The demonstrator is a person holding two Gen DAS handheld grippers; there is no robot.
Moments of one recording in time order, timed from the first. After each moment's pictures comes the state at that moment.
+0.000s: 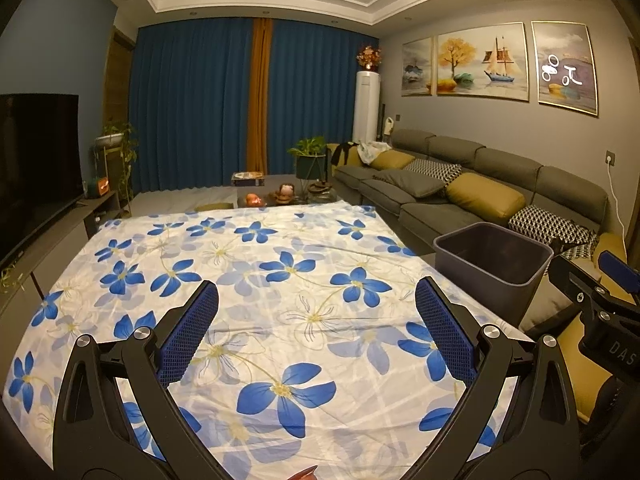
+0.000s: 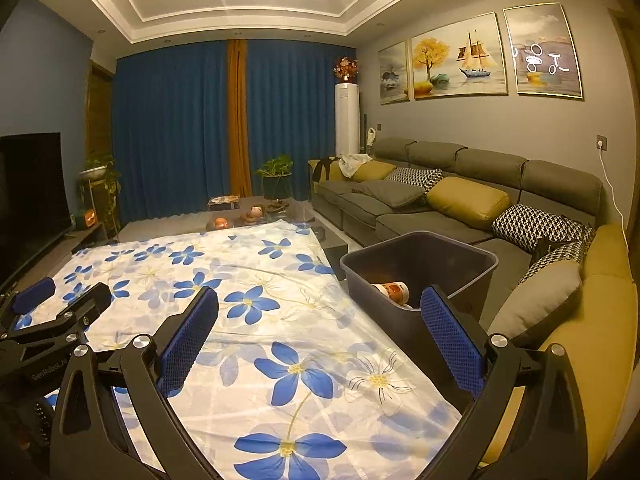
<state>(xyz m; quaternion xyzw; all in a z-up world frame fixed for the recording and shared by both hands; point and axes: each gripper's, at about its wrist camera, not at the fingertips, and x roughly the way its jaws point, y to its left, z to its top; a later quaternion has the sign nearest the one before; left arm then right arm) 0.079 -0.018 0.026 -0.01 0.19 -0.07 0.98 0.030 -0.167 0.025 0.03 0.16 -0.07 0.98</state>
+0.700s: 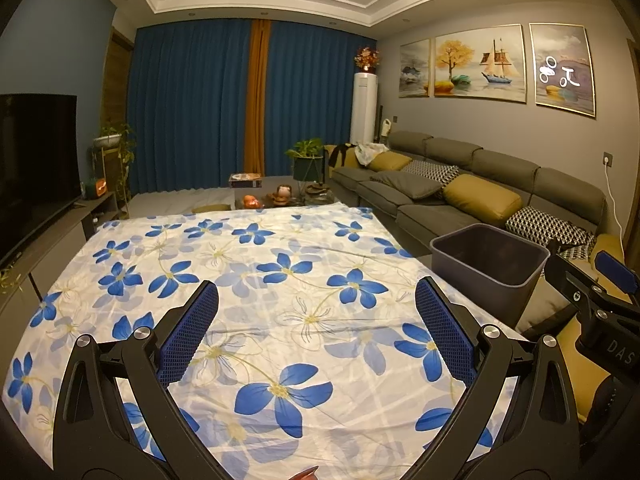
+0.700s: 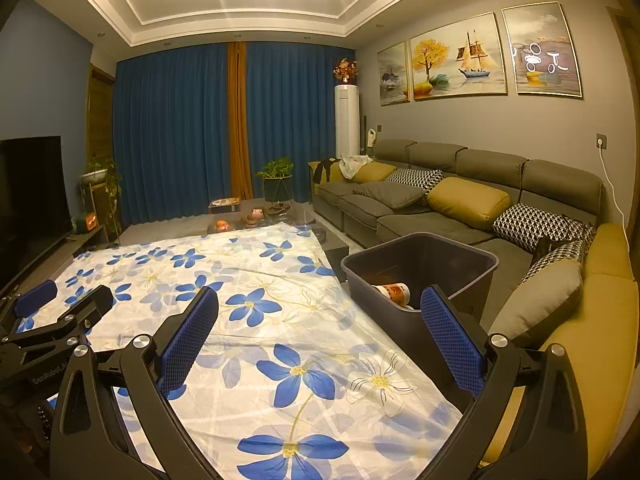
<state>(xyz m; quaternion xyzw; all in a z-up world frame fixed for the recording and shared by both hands) 0.076 -0.019 0.027 -0.01 0.18 -0.07 0.98 0.031 -0.164 0.027 0.03 0.16 -0.07 0.98</state>
